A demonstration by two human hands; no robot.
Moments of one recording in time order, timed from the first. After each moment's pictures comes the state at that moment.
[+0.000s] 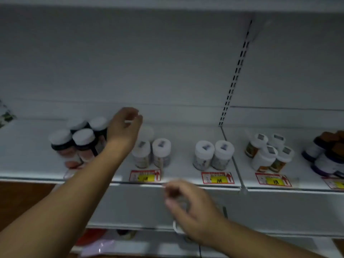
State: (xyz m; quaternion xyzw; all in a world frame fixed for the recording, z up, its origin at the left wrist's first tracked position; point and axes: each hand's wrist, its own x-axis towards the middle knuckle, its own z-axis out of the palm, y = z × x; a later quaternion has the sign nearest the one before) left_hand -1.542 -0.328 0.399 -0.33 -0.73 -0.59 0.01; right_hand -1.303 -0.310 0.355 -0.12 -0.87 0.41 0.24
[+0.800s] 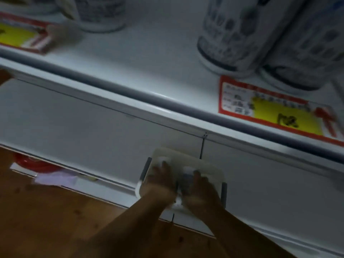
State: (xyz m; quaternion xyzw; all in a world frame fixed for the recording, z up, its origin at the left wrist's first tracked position) left_hand -1.369 -0.234 -0.043 -0.30 -0.91 -0.05 -0.30; right_hand -1.272 -0.153 -0.030 -0.41 -0.87 0.22 -0.17
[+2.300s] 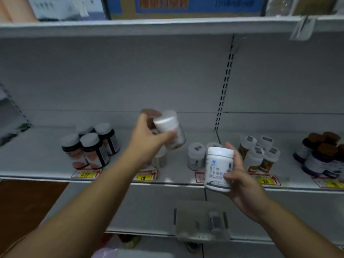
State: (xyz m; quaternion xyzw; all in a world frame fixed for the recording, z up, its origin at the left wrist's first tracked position) left_hand -1.437 -0.339 0.438 -0.41 -0.63 -0.64 -0.15; right_hand -1.223 -0.243 0.379 -0.20 -0.52 0.79 0.26
